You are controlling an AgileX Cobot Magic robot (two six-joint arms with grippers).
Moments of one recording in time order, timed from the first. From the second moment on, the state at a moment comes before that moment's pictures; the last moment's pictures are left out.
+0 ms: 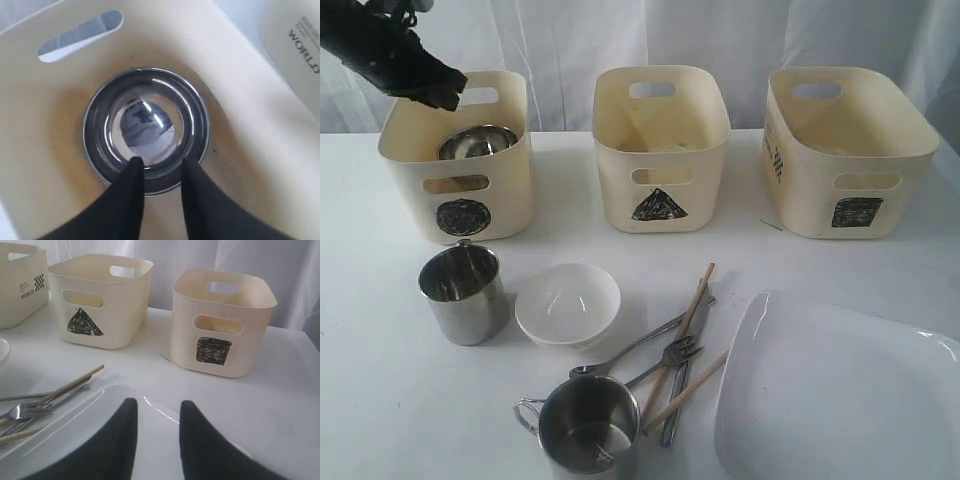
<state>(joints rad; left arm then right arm) -0.07 2.15 -2.09 -0.37 0.95 0.53 0.10 0.01 -0.01 -0.07 0.25 0.02</state>
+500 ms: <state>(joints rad) -0.07 1.77 -1.77 -0.36 1.19 0.55 0.10 0.01 -0.01 -0.07 0.25 0.04</state>
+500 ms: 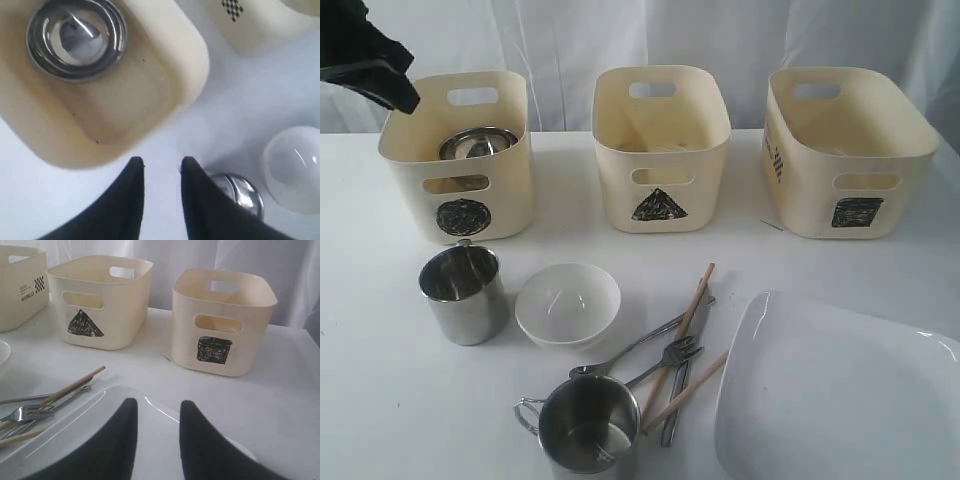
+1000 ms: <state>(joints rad) -0.07 1.41 -1.14 -0.44 1.00 0.52 0.10 0.01 -0.01 -0.07 0.25 0.04</state>
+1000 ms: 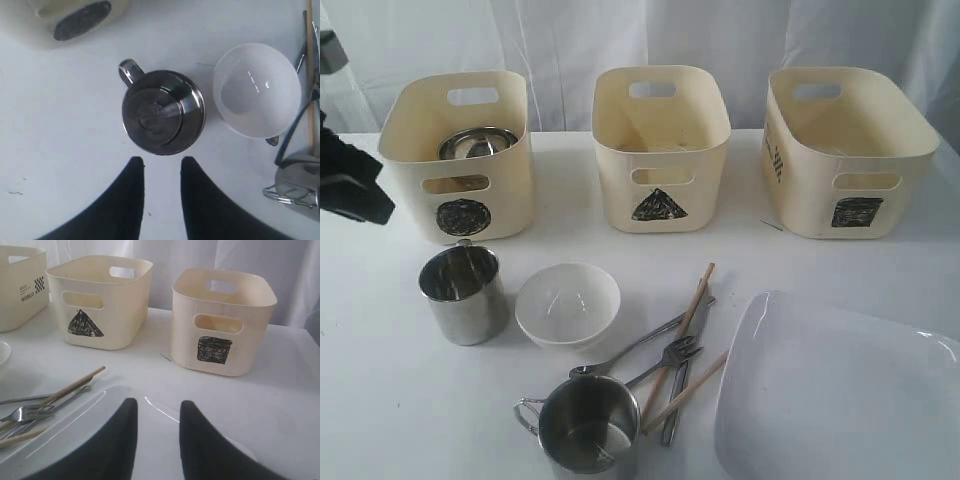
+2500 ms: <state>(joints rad) -0.07 1.79 -1.03 -0.75 0.67 0.75 0.10 0.01 -0.01 -0.07 0.25 0.04</state>
